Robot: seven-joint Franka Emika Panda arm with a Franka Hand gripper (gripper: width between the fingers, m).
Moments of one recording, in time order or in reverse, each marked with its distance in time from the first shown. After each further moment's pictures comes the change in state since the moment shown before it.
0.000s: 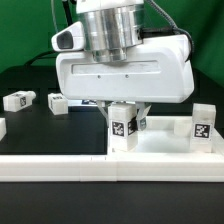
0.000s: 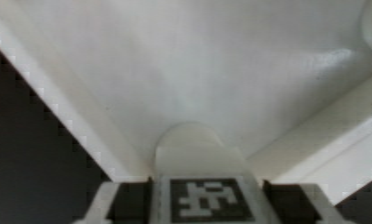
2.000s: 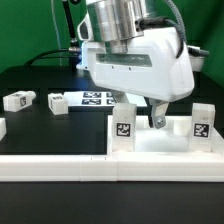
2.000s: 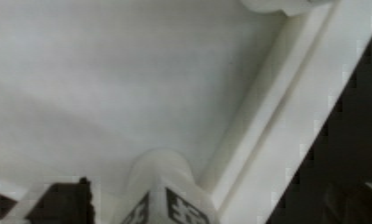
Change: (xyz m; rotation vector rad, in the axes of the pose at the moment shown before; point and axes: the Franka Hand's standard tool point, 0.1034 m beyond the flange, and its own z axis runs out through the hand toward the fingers) arm -0.006 -0.021 -0.010 0.032 -0.025 0.336
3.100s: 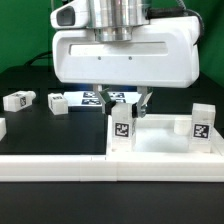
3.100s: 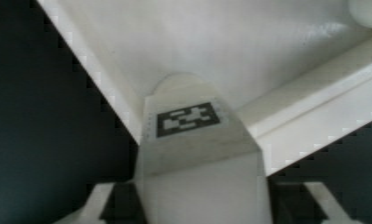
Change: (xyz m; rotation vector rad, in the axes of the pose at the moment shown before) arm 0.021 0.007 -0.015 -0.083 0.087 -0.451
